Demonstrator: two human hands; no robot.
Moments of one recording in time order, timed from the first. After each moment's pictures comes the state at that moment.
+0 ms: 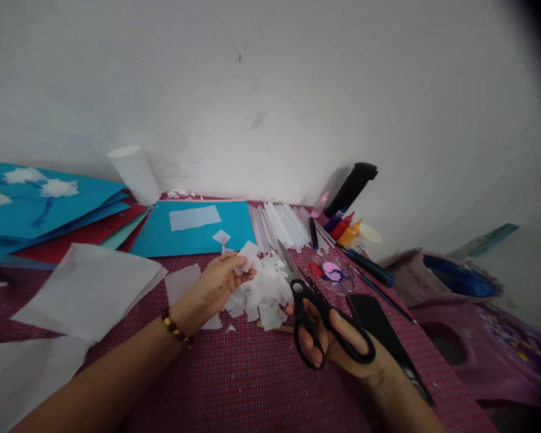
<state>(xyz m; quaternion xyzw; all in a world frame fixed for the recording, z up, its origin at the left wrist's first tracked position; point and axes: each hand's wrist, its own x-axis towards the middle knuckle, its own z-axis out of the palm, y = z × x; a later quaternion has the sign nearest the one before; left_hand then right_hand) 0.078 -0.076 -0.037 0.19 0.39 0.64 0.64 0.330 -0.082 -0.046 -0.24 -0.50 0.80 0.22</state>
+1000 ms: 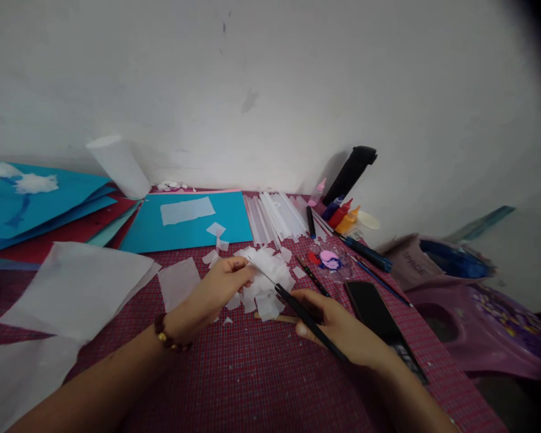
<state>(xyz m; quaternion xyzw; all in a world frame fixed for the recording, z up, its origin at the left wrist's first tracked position) 0.091 -0.086 -0.032 0.45 0.55 0.47 0.53 0.321 -0.079 -0.021 -0.37 -0.72 0.57 0.15</state>
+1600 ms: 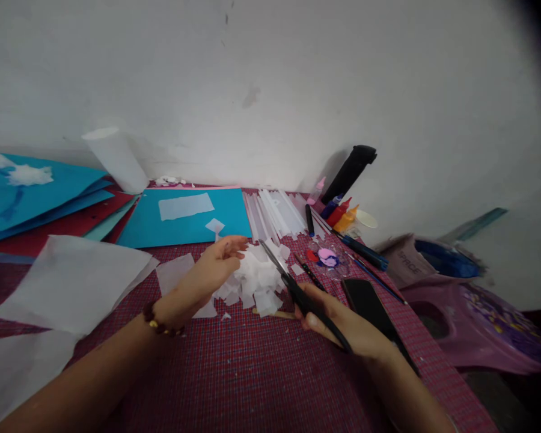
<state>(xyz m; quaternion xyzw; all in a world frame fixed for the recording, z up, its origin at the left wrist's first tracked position) 0.074 -0.079 -0.026 0.41 0.55 0.53 0.50 0.330 -0.076 -0.024 -0.31 -0.73 0.59 0.17</state>
